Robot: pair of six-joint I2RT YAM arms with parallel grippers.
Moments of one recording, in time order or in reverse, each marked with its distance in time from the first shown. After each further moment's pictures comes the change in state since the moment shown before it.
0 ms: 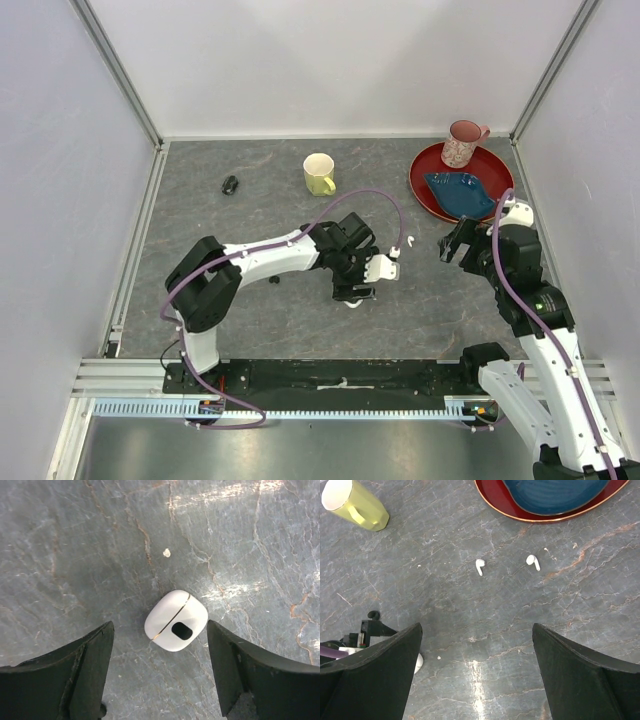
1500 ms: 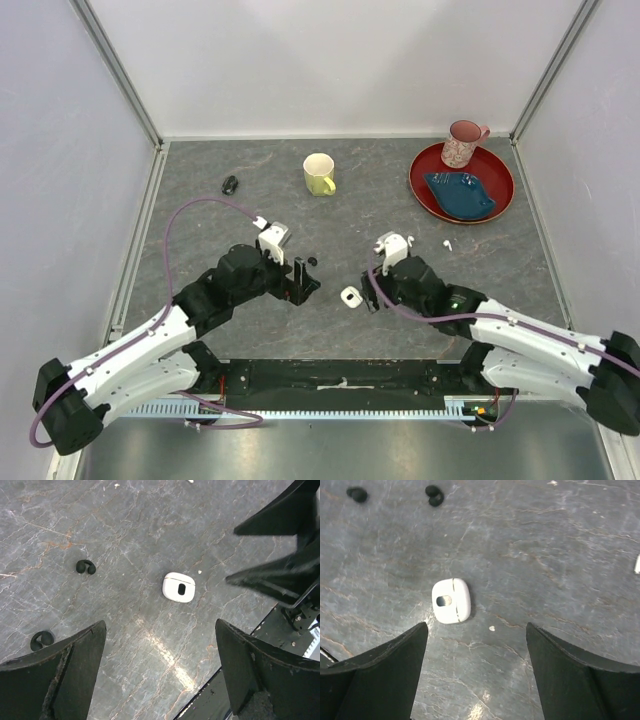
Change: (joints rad) left arm 0.145 -1.011 -0.710 0.375 -0.331 -1.076; right arm 0.700 0.280 -0.302 0.494 0.111 -0.153
